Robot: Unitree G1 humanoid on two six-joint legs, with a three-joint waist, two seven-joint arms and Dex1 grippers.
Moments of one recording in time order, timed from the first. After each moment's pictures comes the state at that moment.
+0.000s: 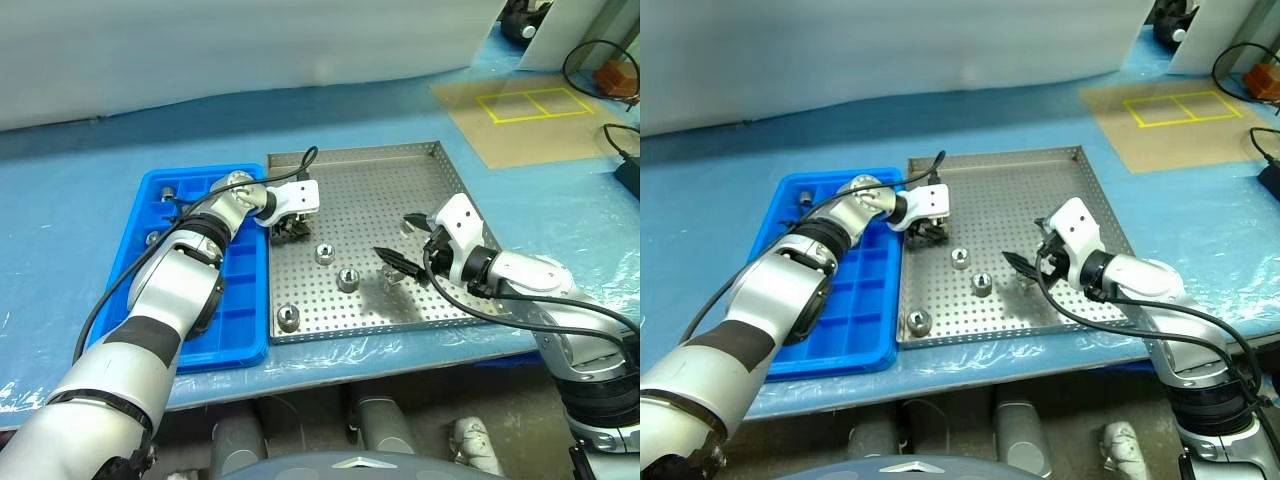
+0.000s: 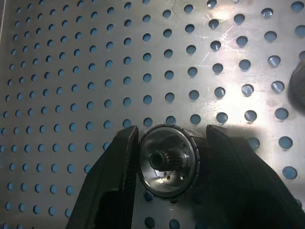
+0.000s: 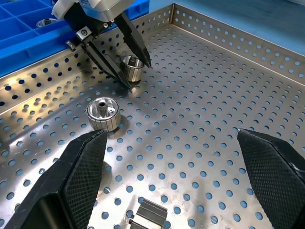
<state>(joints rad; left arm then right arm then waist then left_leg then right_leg) -1.22 0.25 -0.31 1.32 0.39 -0.27 -0.95 -0.24 -0.66 0.01 -0.45 0.37 0.70 0.62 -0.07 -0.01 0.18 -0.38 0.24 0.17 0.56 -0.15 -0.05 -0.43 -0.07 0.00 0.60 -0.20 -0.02</state>
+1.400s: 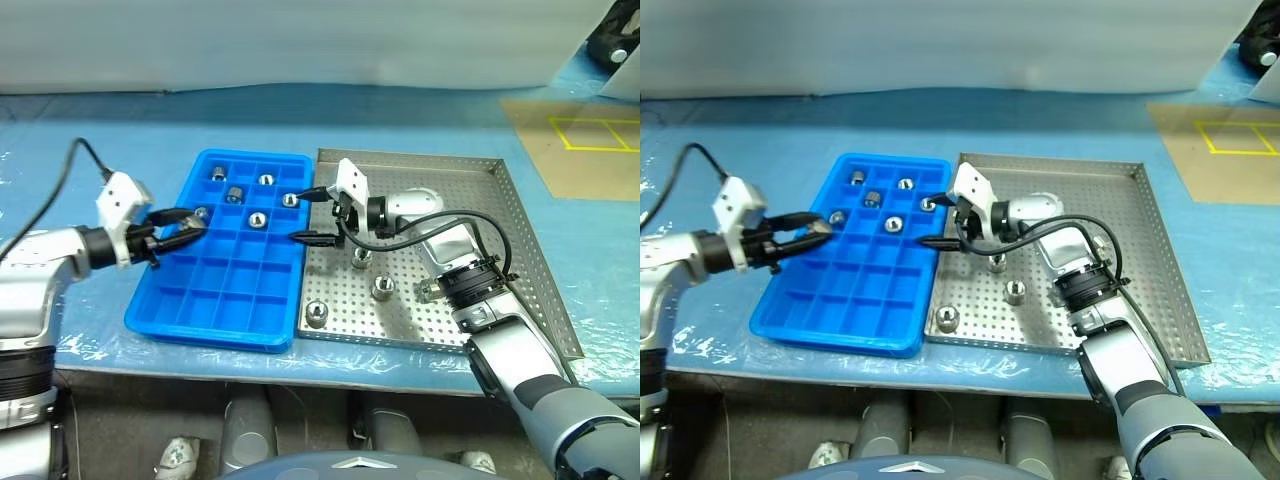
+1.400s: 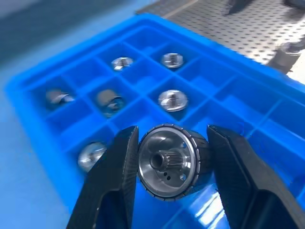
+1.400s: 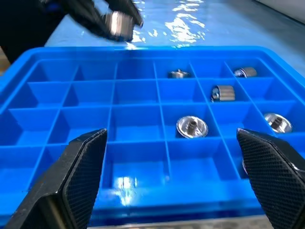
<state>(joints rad) -0.22 0.80 0.37 -0.12 -0.34 0.50 -1.06 -0.83 -0.31 0.30 0.36 0.20 0.24 1.08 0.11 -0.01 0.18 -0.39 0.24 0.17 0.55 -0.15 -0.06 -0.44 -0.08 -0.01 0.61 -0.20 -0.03</state>
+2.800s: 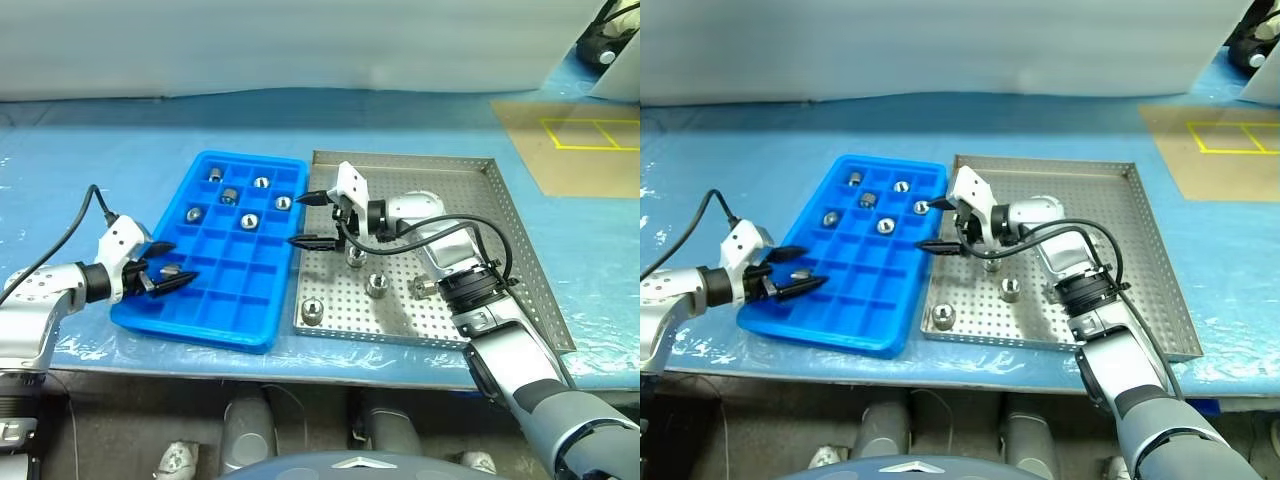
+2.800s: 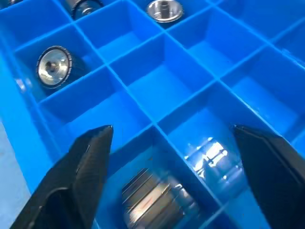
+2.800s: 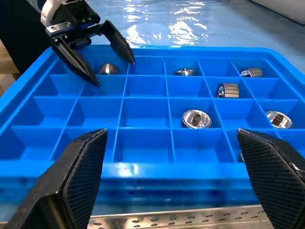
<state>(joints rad) -0.17 0.85 0.18 0.12 -0.31 0.34 -1.03 -0.80 -0.31 0.28 0.30 0.20 0.29 1.08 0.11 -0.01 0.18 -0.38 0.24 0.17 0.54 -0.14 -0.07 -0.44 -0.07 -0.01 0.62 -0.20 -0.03</state>
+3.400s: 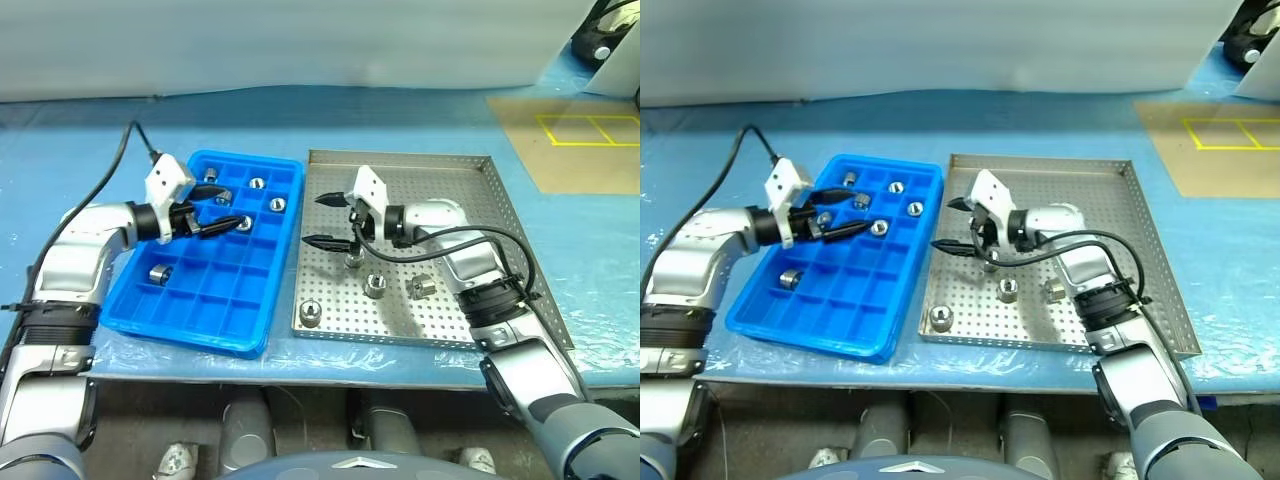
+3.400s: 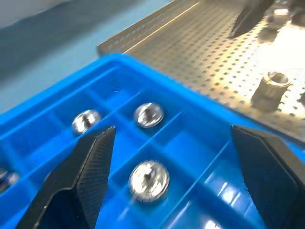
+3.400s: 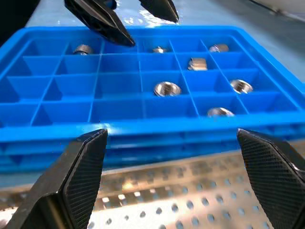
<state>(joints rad) -0.56 0.69 0.03 0.17 -0.33 0.36 -1.07 -0.69 -0.40 0.23 0.14 0.20 0.38 1.00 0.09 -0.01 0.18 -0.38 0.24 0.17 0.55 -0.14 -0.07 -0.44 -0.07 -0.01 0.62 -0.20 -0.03</state>
